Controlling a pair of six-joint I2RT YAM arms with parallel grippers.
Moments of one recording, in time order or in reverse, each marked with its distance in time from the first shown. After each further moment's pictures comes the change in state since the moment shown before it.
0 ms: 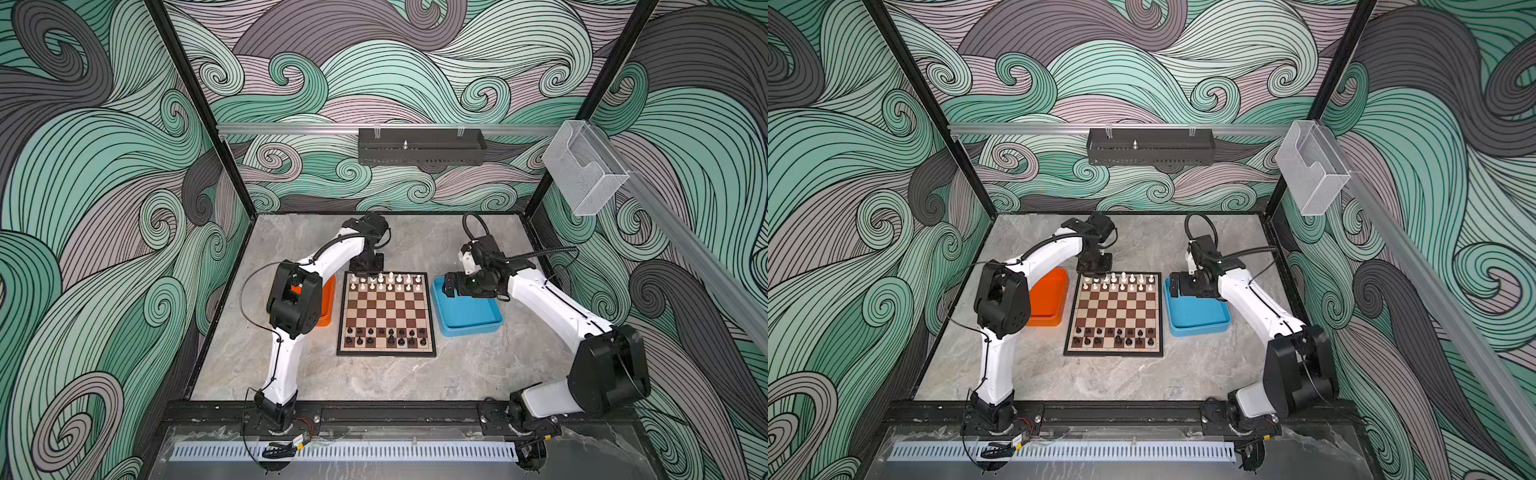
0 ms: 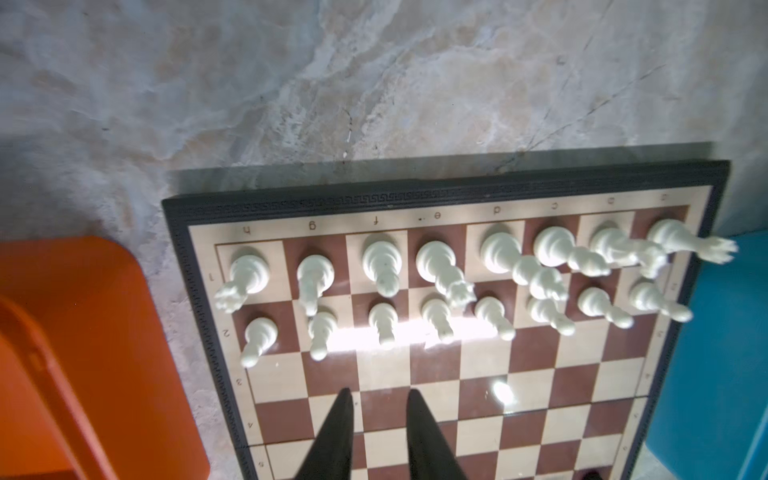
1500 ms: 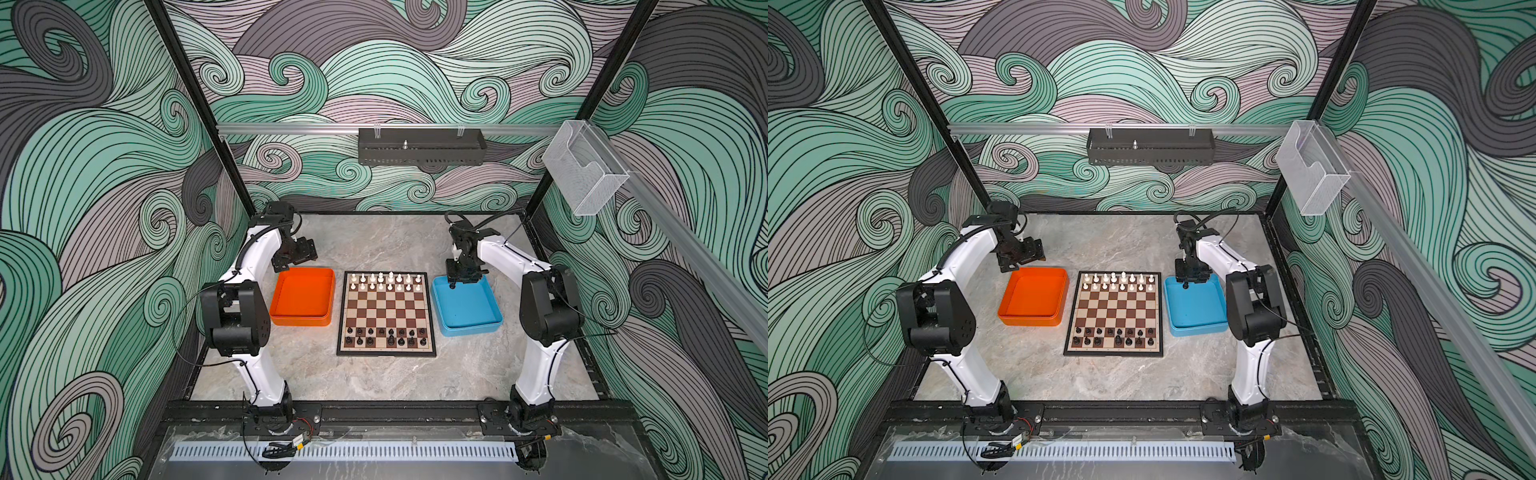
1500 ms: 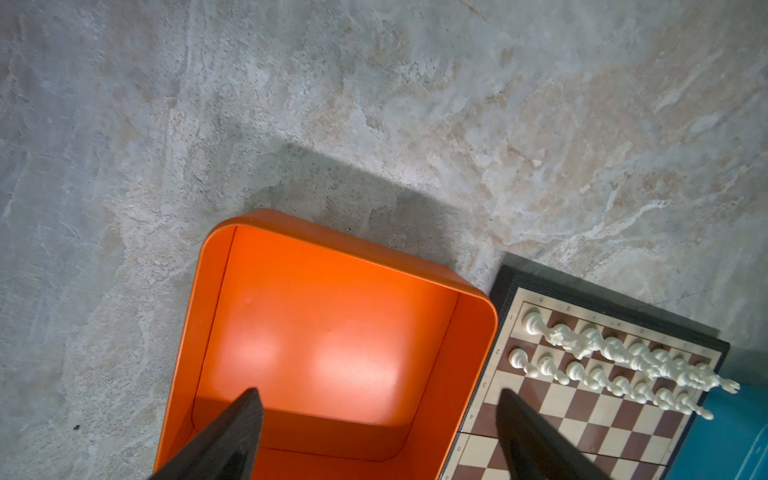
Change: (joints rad) left arm 0.546 -0.287 -0.253 0.085 0.093 0.131; right arm -0.039 0.499 0.391 -0.164 0.145 -0.002
